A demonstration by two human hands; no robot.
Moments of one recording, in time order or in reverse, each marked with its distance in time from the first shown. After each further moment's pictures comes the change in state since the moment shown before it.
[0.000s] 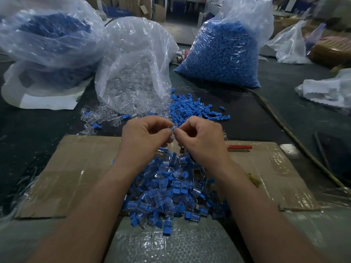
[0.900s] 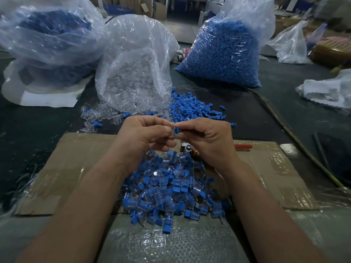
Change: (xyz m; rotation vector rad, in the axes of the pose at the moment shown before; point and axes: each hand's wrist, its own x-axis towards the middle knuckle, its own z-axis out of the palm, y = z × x) left_hand 0.004 0.005 -0.011 -0.393 -0.188 -0.265; right_hand -0.001 0.012 -0.011 0.161 0.005 -0.330
